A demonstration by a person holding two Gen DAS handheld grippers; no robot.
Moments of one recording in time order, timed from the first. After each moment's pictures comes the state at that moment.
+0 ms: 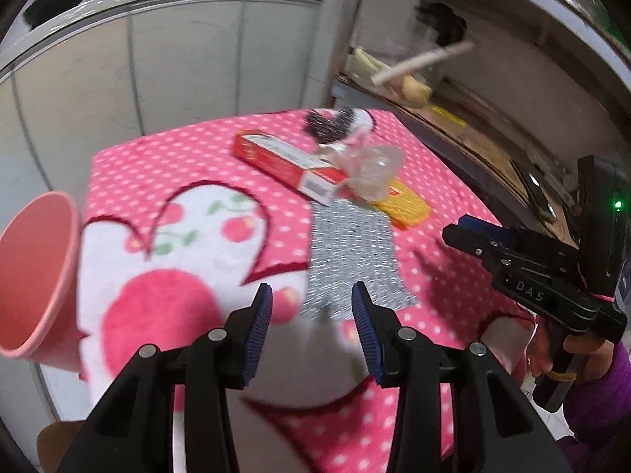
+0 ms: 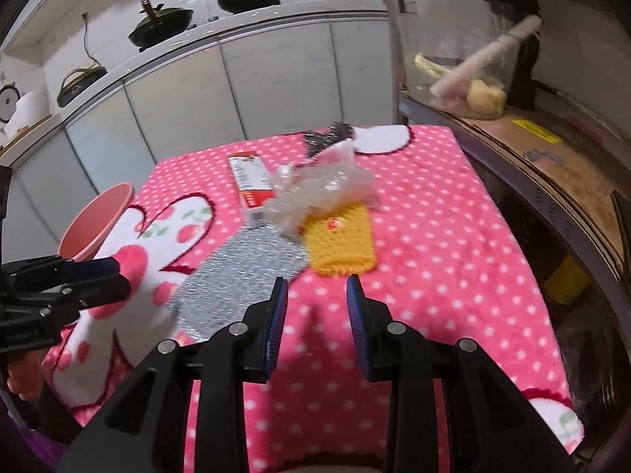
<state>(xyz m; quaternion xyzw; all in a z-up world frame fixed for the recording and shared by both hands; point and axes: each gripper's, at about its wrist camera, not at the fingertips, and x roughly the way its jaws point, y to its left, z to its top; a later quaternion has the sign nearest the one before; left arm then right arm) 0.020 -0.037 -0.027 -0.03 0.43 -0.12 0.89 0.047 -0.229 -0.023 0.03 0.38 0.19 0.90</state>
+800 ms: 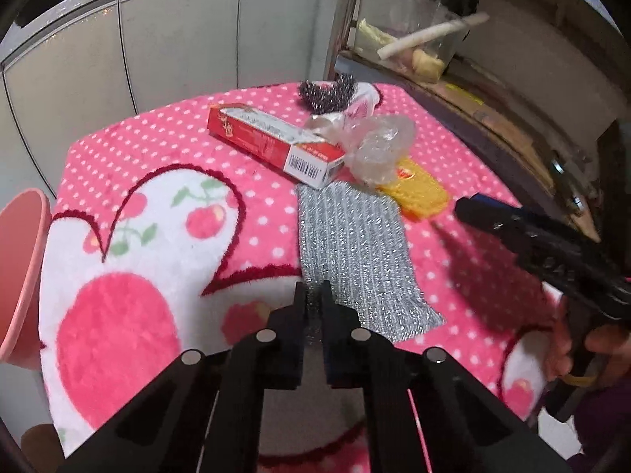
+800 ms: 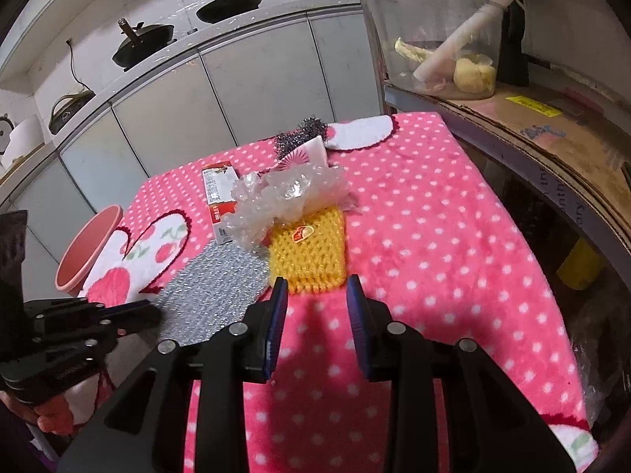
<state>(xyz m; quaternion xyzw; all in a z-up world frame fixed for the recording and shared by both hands) 0.043 -0.055 -0.057 -0.03 0.45 -0.10 0.89 0.074 -0.246 -0.041 0.07 0.39 0.19 0.90</state>
